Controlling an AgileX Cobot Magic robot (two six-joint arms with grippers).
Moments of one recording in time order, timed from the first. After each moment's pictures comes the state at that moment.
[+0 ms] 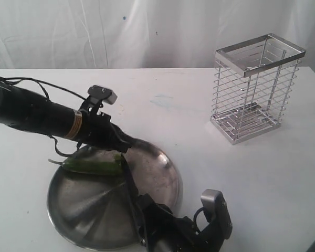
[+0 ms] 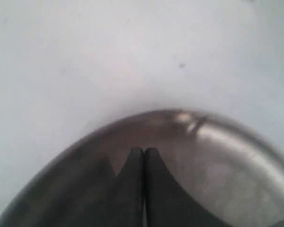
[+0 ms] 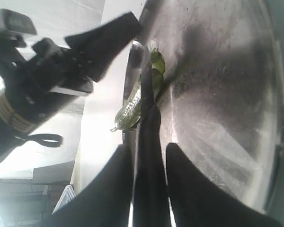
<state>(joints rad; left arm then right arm) -0.24 1.97 -1.09 1.64 -0.60 -1.47 1.32 2.00 -0.43 0.75 -1.22 1.29</state>
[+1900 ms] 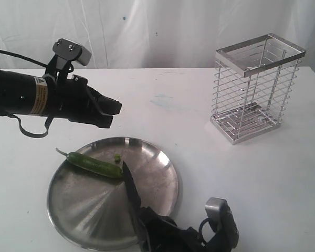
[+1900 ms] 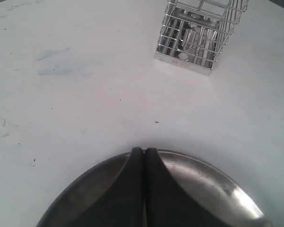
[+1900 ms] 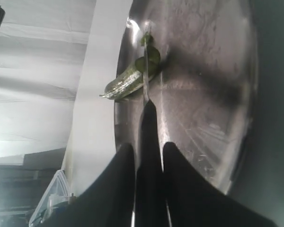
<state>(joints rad) -0.24 1.58 -0.92 1.61 -0.52 -1.45 1.38 1.96 -0.38 0.76 -1.22 1.27</state>
